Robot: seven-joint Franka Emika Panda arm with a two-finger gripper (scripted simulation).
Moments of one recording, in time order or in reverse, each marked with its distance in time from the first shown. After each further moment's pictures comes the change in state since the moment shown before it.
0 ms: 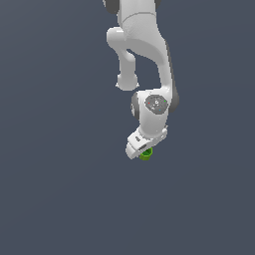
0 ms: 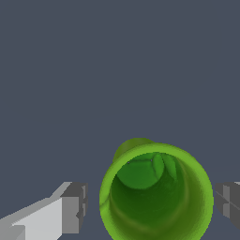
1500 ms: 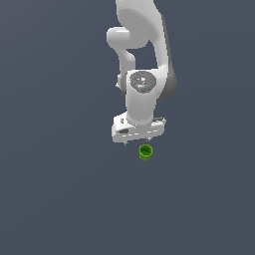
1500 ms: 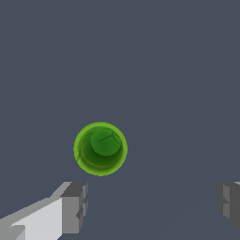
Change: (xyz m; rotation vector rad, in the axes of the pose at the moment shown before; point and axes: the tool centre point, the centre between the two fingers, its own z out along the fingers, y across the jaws) arm -0.026 0.037 -0.076 0.013 -0.010 0.397
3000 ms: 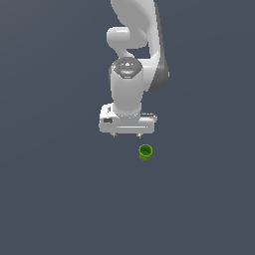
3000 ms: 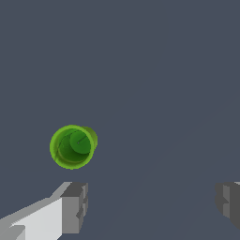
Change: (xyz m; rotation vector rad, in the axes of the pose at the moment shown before) arm -0.014 0.041 -0.033 -0.017 0.004 0.207
